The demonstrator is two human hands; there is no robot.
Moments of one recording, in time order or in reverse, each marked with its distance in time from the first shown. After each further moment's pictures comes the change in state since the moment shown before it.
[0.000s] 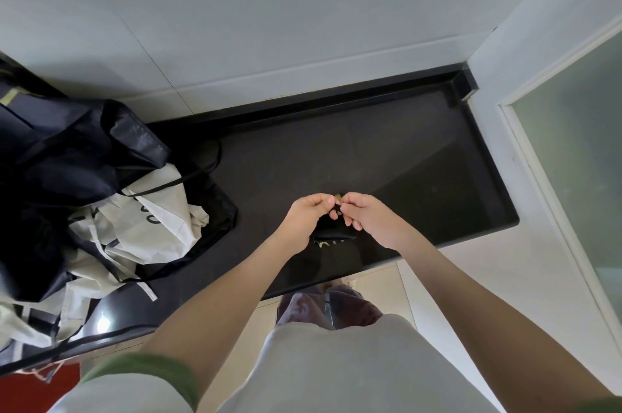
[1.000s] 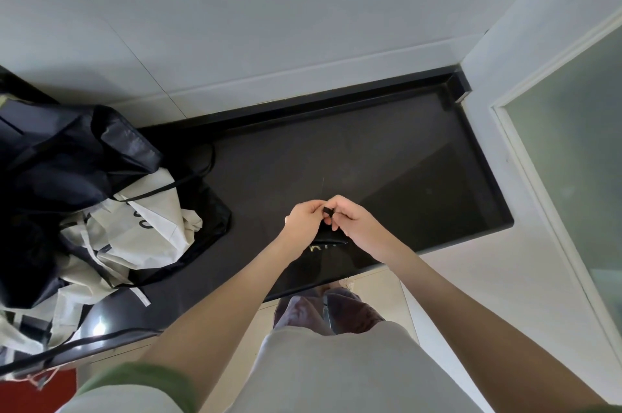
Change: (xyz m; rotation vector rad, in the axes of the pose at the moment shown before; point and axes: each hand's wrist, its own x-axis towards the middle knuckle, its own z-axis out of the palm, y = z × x) left_hand 0.009 -0.004 0.009 0.397 0.130 -0.065; right_hand -0.006 0.007 0.013 -0.084 -0.006 -0.196
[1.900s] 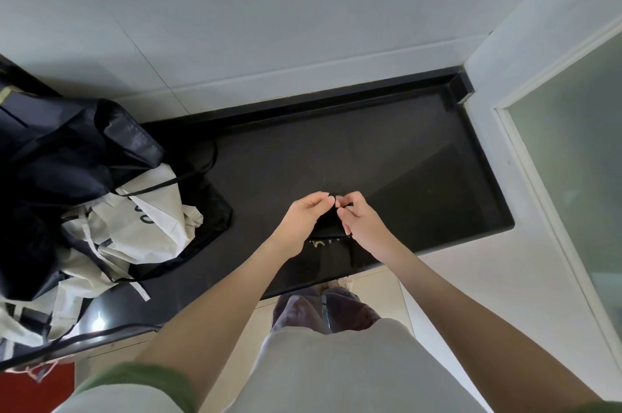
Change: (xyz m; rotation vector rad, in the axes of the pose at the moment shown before) left_hand -0.013 0.003 -0.007 -0.395 -0.146 0.124; right_hand 0.005 0.011 0.000 -0.047 0.175 0.182
